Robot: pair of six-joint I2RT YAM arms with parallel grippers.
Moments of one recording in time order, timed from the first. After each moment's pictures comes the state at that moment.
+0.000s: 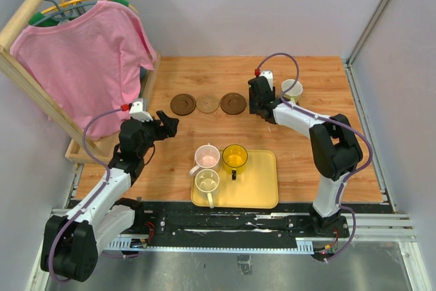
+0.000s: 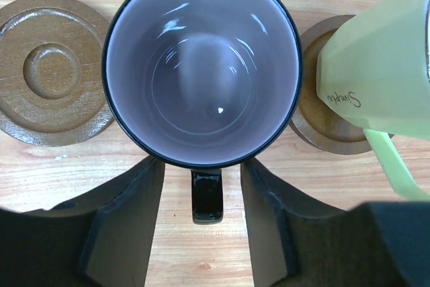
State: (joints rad) left arm -0.21 0.91 0.40 0.29 0.04 -0.43; right arm 0.49 1.85 1.25 -0.17 0.42 0.28
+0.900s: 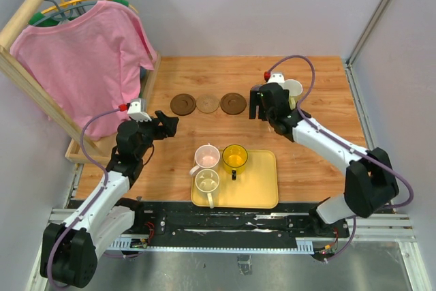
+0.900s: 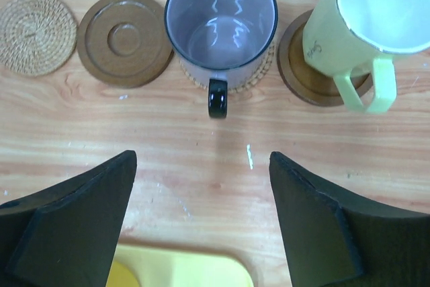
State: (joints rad) left arm -0.21 0.85 0.40 0.29 0.06 -0.42; right arm 0.55 1.49 1.07 -0.21 0.39 0.32
